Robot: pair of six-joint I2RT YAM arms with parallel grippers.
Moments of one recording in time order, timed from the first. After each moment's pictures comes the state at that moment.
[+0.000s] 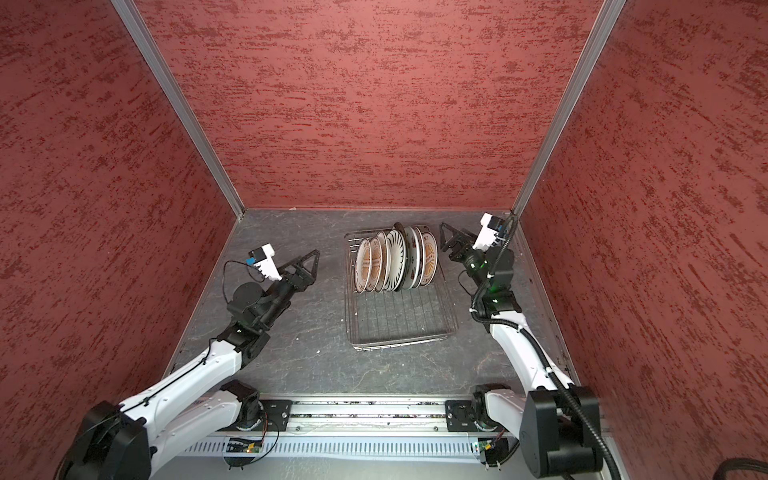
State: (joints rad) left arm -0.44 0.98 0.46 0.60 0.00 -0.74; right arm 0.12 1.15 0.73 0.42 -0.26 0.65
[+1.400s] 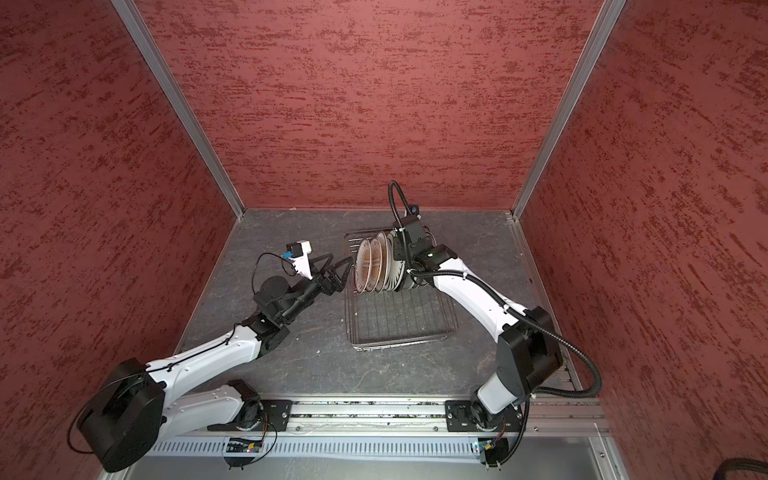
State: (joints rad) left arm -0.60 1.16 0.51 0.71 0.05 -0.57; right arm 0.57 1.59 1.35 -0.44 0.36 0.36
